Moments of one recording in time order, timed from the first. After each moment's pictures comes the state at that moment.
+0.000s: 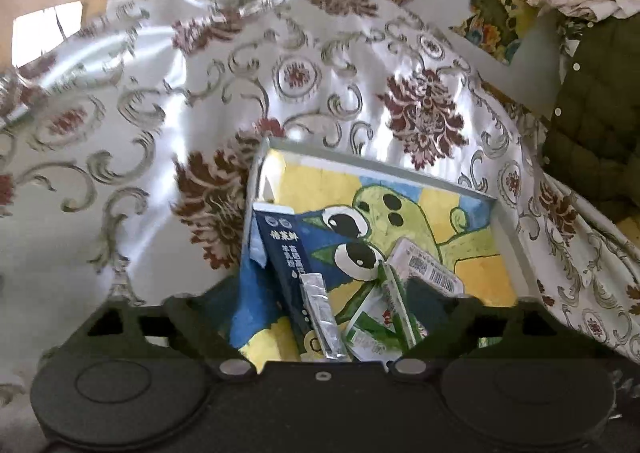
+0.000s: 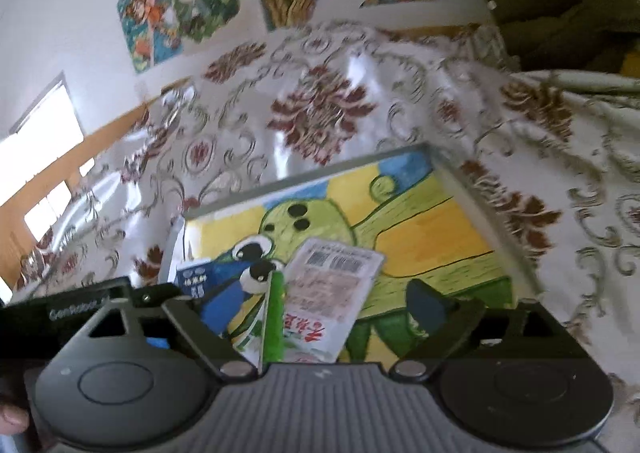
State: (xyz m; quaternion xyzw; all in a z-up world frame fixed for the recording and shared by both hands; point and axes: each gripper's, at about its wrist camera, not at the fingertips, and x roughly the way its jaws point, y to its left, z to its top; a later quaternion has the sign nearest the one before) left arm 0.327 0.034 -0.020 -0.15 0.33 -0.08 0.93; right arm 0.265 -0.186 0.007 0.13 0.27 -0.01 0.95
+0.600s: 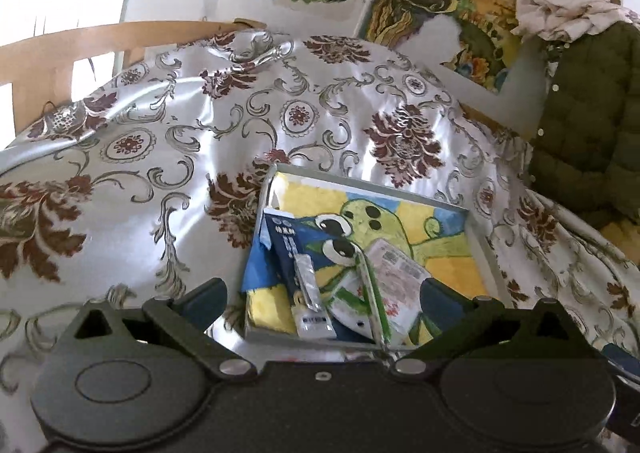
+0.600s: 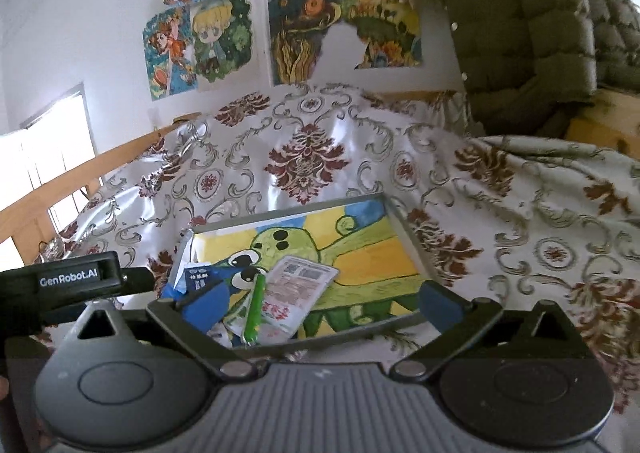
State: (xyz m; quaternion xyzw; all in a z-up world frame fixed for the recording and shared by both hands) left arm 0.218 0.013 0.022 -0.14 0.29 -0.04 0.95; right arm 0.139 -0.201 0.040 0.06 0.21 -0.02 0.98
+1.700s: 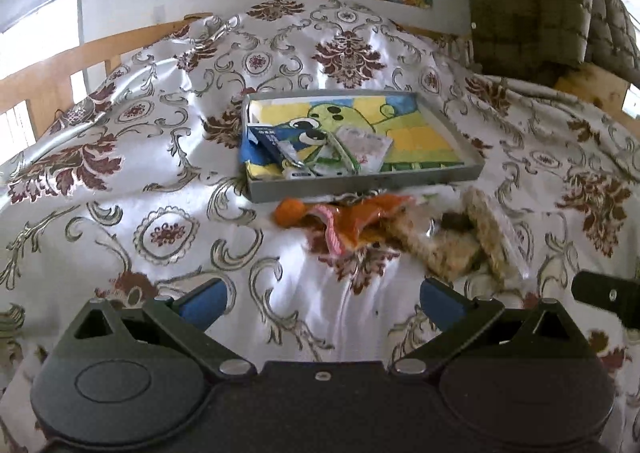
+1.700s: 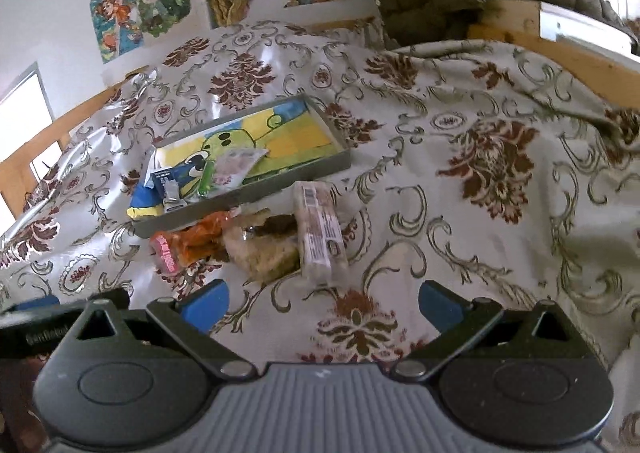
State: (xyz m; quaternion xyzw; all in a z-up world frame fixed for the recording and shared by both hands) left arm 0.065 -0.012 -0.020 0.00 0.32 -0.09 0.94; right arm -0.004 -0.219 -0.006 0.13 0.31 -0.09 0.94
